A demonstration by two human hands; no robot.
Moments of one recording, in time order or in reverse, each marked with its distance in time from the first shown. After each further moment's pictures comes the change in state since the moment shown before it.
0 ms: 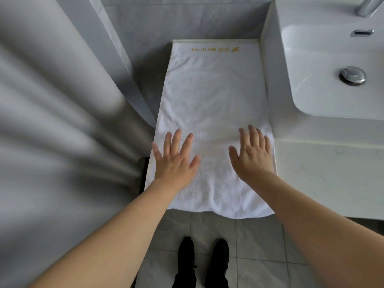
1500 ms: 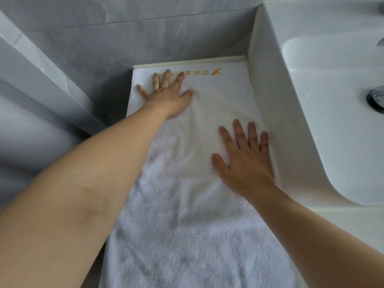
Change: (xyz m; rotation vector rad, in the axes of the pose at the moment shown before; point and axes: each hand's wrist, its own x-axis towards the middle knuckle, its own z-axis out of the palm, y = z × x) left_hand 0.368 0.037 -0.084 0.074 0.004 -0.003; right_hand 0.173 0.025 0.011 -0.116 0.013 -0.028
